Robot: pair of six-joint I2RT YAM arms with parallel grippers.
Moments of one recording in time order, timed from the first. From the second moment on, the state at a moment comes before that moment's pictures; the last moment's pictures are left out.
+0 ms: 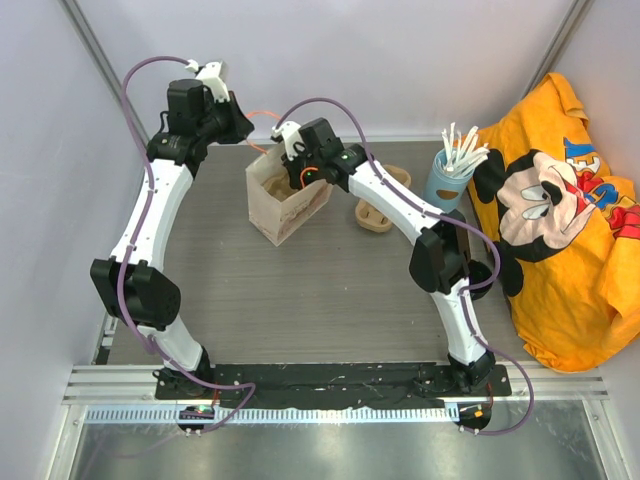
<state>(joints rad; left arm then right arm) -0.16 1.70 1.83 -0.49 0.26 -0.24 0.68 2.21 2.17 -0.63 -0.16 -0.15</state>
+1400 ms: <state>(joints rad) -0.13 1.70 1.82 -0.46 0.26 -0.25 0.68 2.24 2.21 -0.63 -0.17 -0.16</state>
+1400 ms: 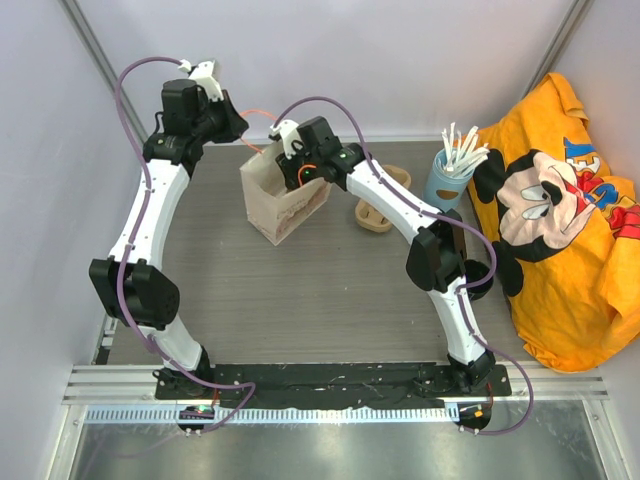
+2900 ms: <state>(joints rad) -0.12 1.70 1.81 -0.46 0.26 -0.27 0.63 2.02 2.43 -0.72 -0.27 -0.26</state>
